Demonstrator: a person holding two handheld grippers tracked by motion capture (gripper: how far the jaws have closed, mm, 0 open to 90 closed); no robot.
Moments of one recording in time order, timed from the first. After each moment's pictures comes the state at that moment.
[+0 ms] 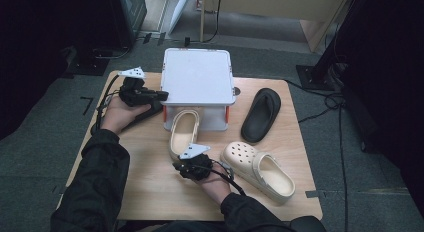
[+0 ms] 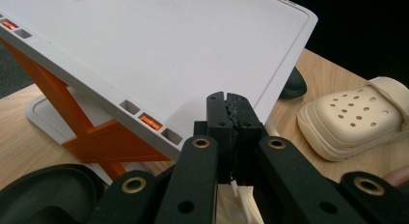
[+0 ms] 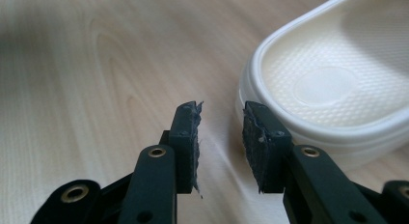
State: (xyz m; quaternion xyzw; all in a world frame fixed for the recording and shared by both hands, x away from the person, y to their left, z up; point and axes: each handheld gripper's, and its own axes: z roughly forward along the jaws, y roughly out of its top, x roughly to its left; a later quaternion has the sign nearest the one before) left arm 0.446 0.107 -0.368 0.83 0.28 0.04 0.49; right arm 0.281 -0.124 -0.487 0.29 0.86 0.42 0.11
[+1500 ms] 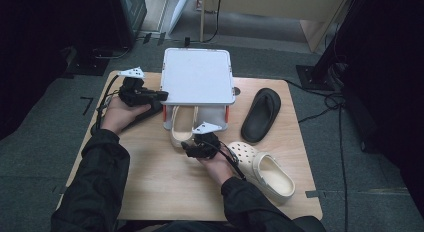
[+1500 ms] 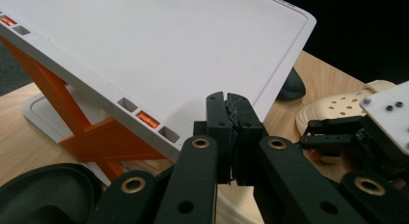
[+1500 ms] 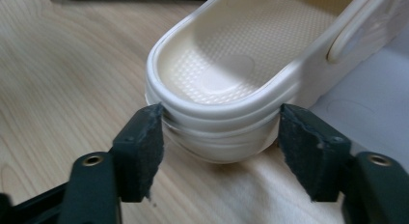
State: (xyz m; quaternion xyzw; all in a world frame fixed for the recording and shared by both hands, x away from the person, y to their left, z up) left arm 0.446 0.109 -0.370 0.82 0.28 0.03 0.50; right arm 0.340 -0.146 -0.486 0.39 0.81 0.42 0.14
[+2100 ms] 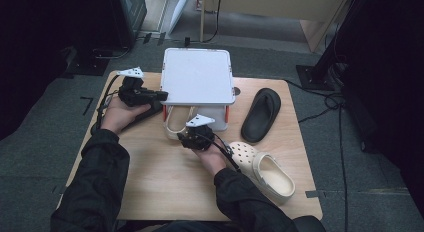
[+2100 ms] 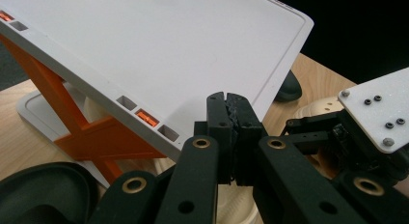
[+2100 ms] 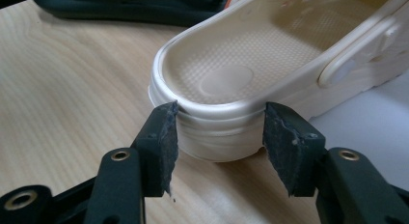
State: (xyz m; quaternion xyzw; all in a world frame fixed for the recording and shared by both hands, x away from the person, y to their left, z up) left arm 0.447 0.110 -0.370 0.82 0.28 0.03 0.50; right arm 0.362 -0.129 -0.481 0.37 0.81 0.42 0.17
